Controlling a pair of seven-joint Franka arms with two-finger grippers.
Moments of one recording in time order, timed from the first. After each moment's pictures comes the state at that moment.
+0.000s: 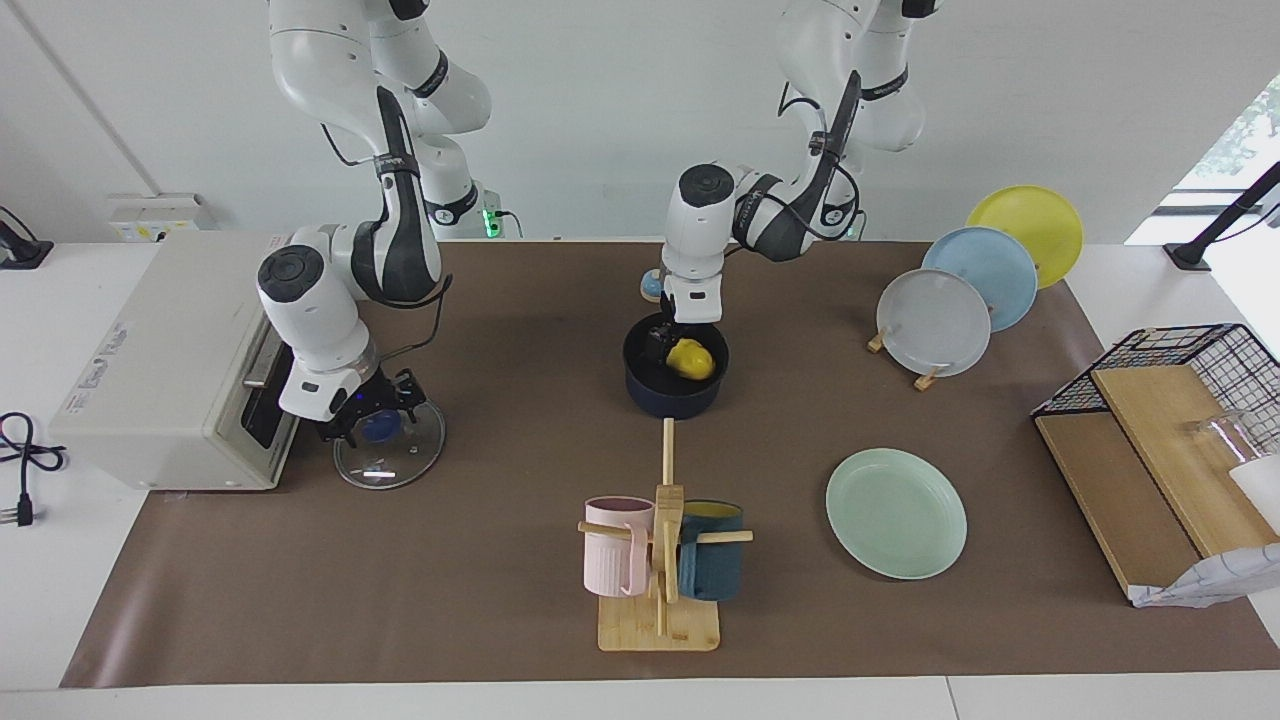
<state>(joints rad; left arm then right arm) -0.73 0.16 -0.03 -2.15 -0.02 2.39 -1.53 0.02 0.23 -0.02 -2.05 -0.02 2.32 -0.46</state>
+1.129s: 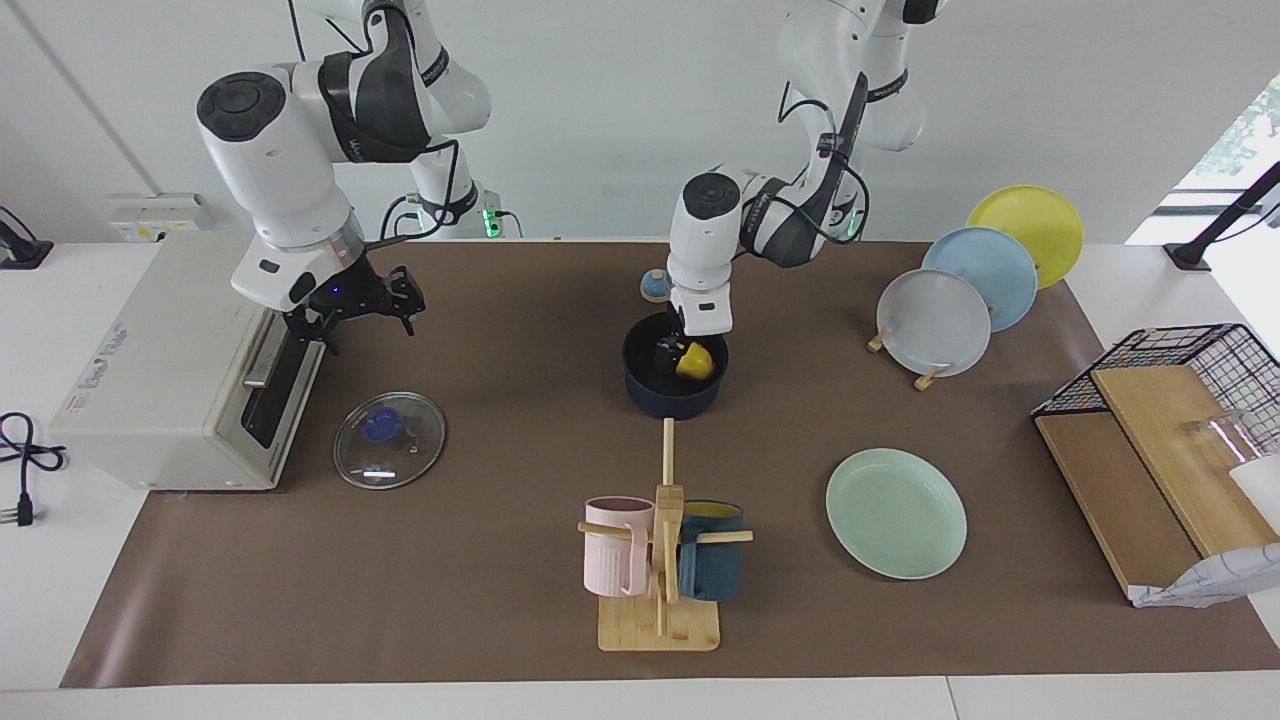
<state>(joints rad) -0.71 0.21 -0.01 -2.06 -0.02 2.29 -1.55 0.03 0.05 0.04 -1.73 -0.02 1.75 -0.24</state>
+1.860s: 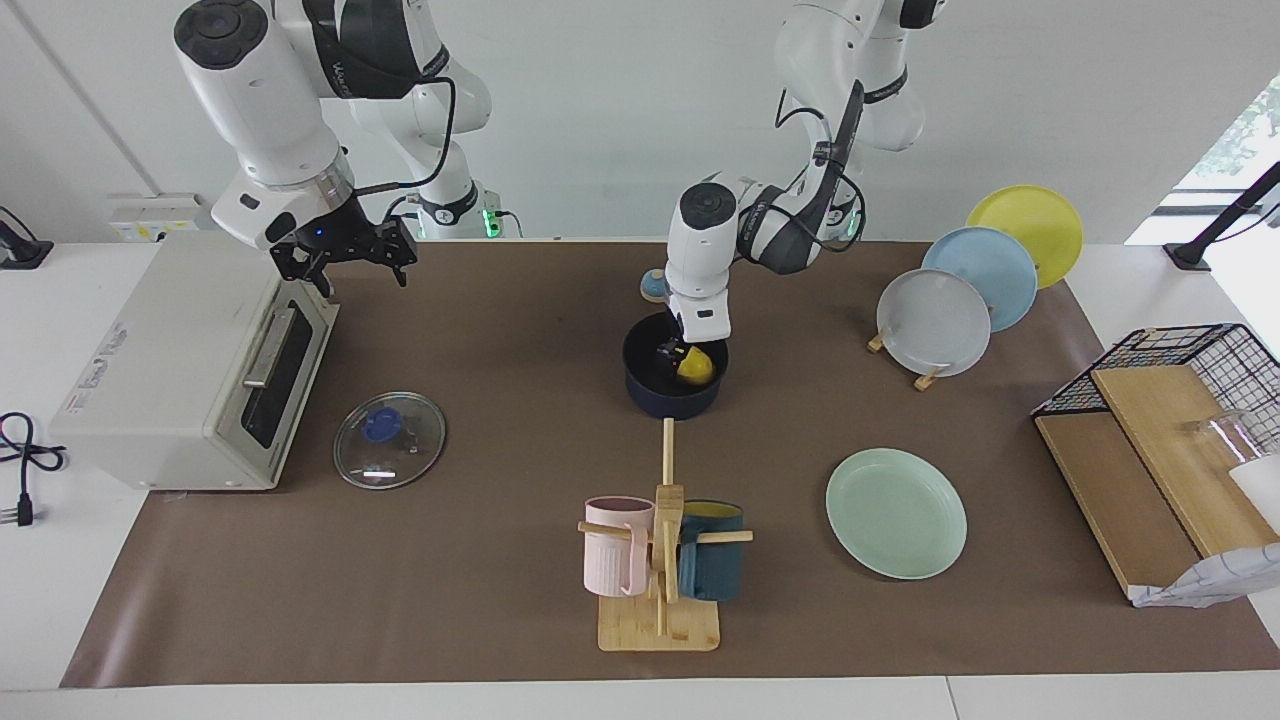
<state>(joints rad) -0.71 0.22 -0.02 -2.06 -0.02 2.30 -1.56 0.03 -0.03 0.05 -1.70 -0.02 1.57 -0.07</state>
